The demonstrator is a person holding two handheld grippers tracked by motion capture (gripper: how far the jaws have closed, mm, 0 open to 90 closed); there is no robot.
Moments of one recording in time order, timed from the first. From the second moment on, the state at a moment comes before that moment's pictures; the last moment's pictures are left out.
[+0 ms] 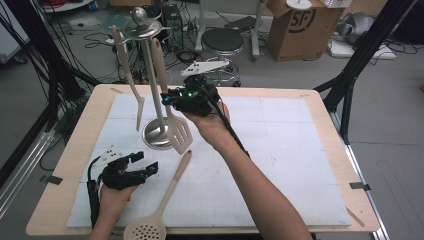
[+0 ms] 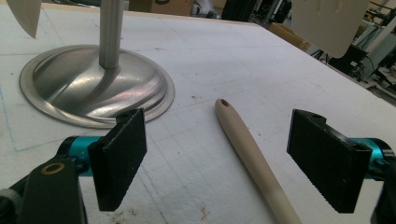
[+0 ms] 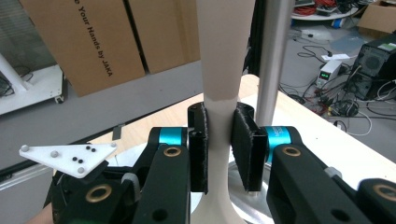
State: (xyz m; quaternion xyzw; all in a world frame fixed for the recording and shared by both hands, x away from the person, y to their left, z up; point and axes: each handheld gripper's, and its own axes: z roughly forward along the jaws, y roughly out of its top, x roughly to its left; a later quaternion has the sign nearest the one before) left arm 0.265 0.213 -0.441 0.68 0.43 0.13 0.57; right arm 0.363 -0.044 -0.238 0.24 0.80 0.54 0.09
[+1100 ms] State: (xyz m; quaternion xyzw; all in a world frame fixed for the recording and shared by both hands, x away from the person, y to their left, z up) left arm 0.264 0.214 -0.441 0.68 0.43 0.13 0.57; right arm 0.378 -0.023 -0.238 0.27 0.81 0.52 0.10
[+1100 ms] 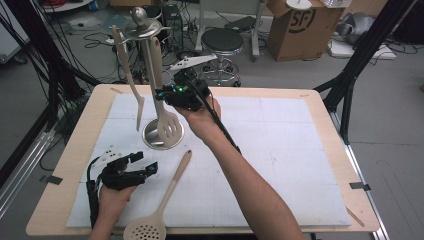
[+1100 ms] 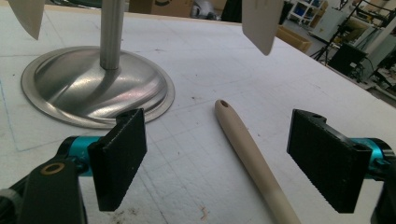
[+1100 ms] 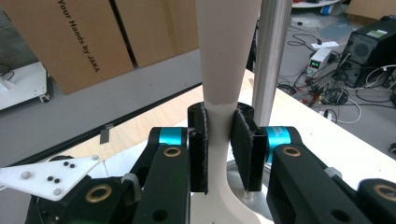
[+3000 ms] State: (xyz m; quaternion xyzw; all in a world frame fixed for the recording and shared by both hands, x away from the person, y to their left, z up) left arm 0.264 0.214 -0.441 0.68 0.43 0.13 0.57; right arm 0.364 -0.047 -0.230 0.27 0.73 0.62 0.13
